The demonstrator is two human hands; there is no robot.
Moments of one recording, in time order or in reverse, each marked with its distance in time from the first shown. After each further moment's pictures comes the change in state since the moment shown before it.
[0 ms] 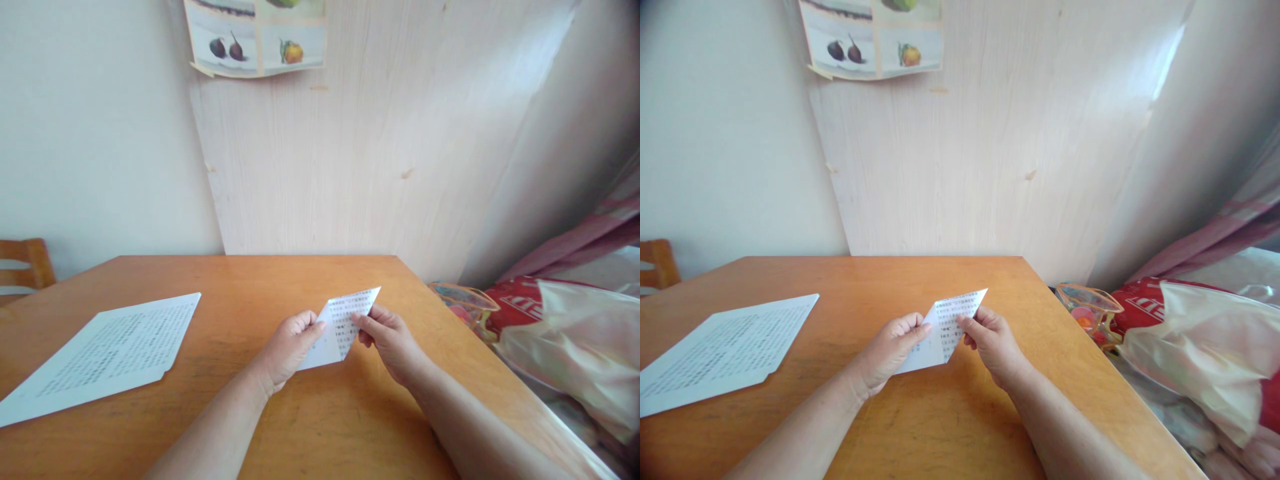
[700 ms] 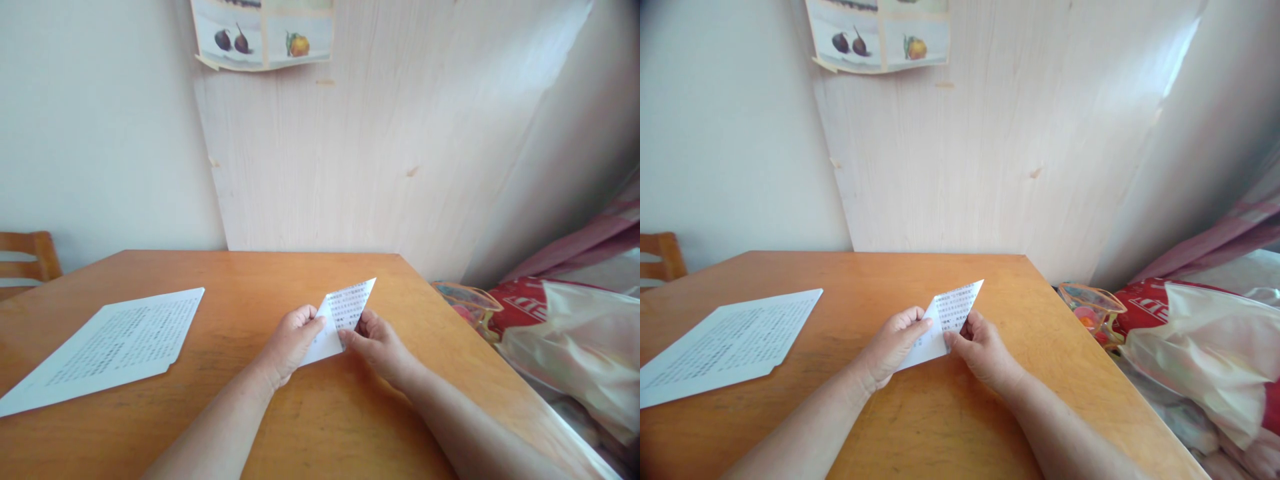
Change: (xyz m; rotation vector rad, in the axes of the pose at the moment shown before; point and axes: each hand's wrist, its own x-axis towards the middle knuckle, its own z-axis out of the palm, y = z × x) left_hand 0.003 -0.003 0.001 -0.015 0.089 0.009; right_hand -0.004 0.015 0.019 0.096 -0.174 -0.027
